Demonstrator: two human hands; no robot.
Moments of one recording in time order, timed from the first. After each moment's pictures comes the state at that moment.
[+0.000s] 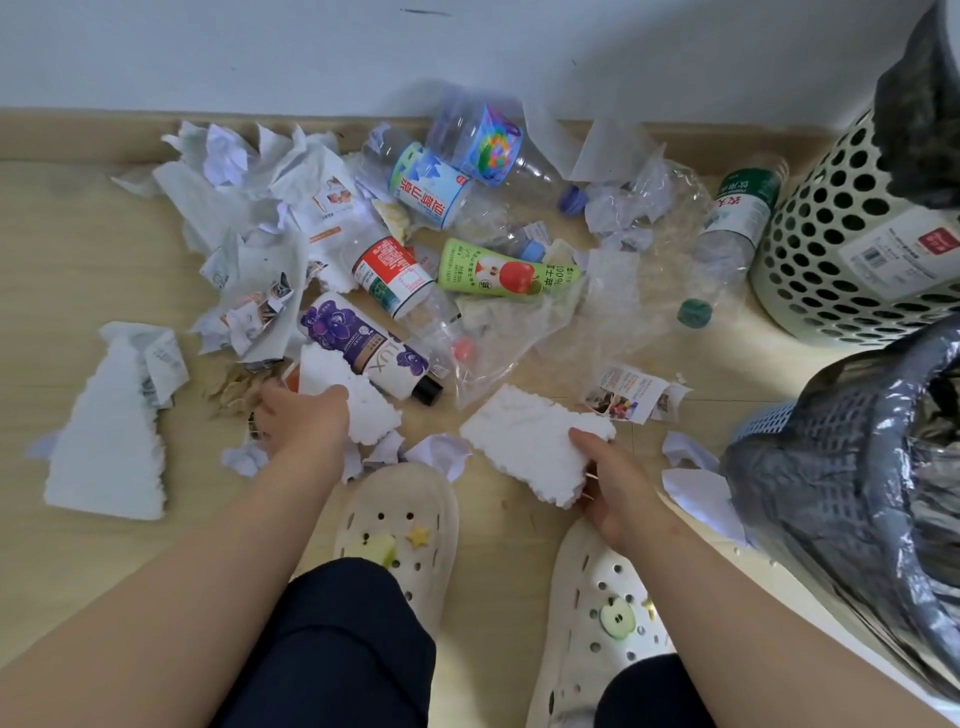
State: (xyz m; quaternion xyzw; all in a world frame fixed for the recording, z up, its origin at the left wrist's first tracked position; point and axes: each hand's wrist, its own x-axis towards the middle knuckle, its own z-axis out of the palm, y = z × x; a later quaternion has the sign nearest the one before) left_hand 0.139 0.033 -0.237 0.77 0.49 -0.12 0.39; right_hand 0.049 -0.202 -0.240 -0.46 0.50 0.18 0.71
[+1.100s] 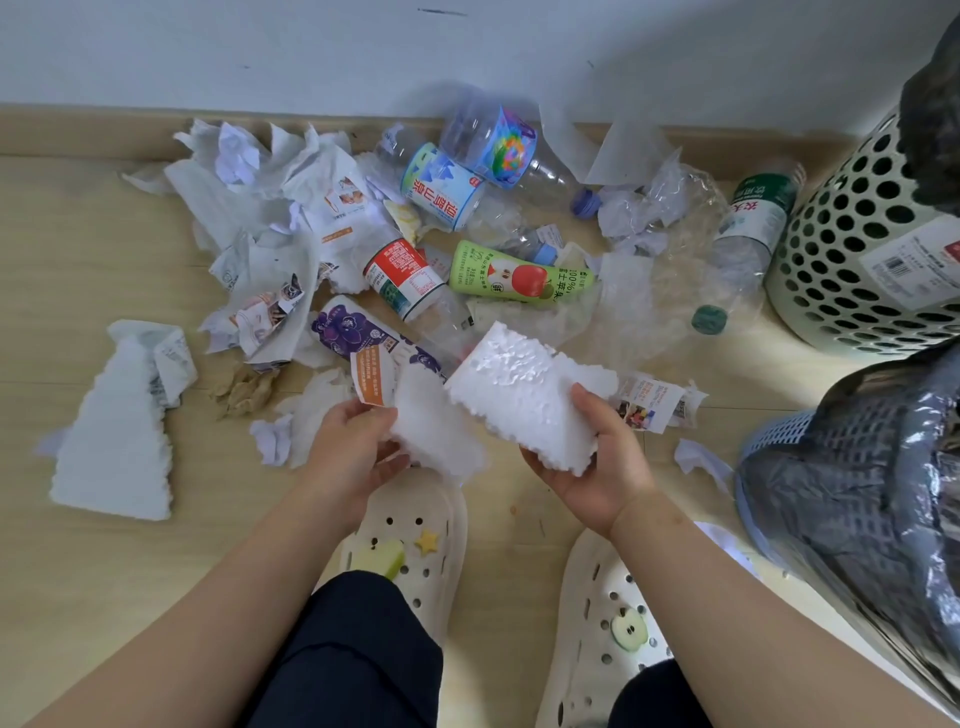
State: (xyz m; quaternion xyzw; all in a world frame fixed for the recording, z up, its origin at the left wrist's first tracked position) left_hand 0.108 0.016 -0.211 0.59 0.41 -0.23 0.65; right_hand 0.075 -0.180 -0.206 -0.27 0.45 0.16 0.84
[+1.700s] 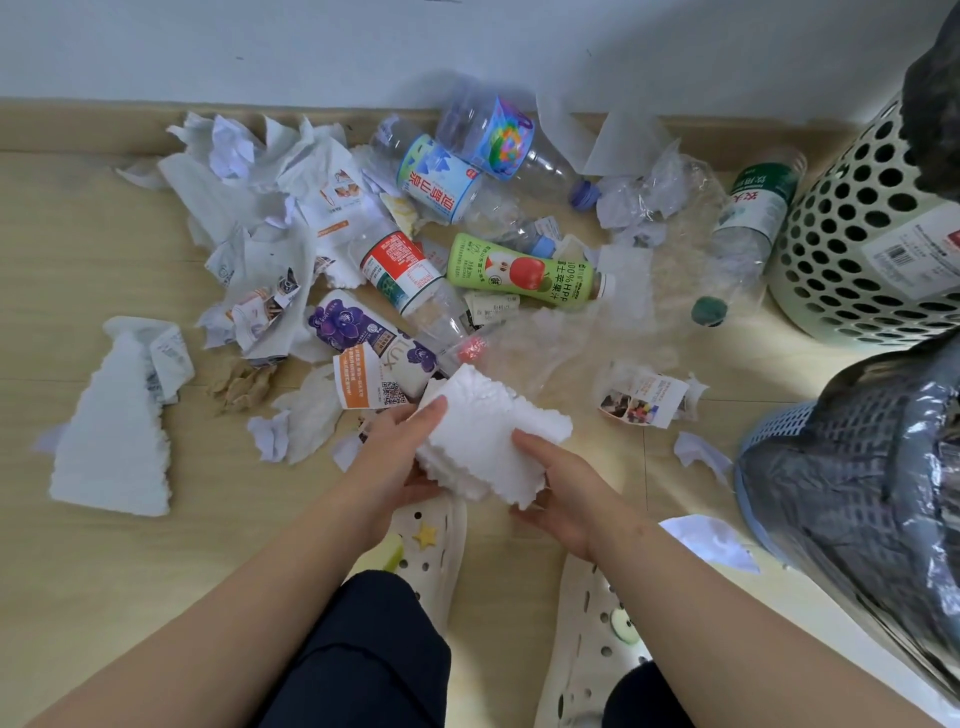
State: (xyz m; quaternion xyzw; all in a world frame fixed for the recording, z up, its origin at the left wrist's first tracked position) left_hand 0.093 -0.002 -0.211 0.63 0.33 -0.35 0.60; right_hand 0.057 -0.160 -0.222 -0.42 0.45 0.31 0.73
